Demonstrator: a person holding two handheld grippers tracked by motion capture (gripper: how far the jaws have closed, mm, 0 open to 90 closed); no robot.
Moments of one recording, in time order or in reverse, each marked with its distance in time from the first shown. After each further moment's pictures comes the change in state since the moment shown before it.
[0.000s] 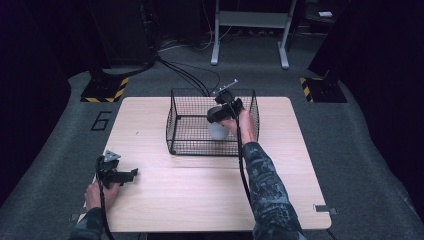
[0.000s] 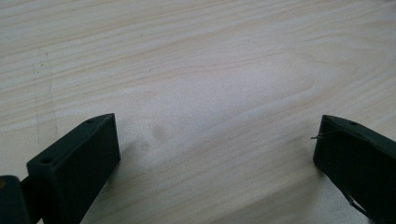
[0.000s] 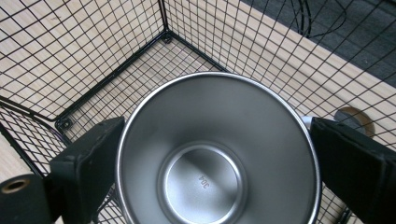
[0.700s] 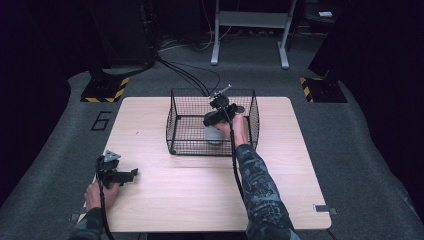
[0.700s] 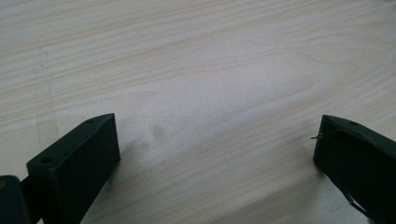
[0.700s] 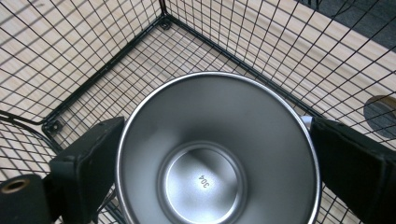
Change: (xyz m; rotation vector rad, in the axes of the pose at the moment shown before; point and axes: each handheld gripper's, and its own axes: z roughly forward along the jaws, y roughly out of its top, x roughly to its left) left arm 0.000 0.000 0.000 0.000 0.000 0.000; right arm 0.005 -0.005 0.033 0.048 0.000 0.038
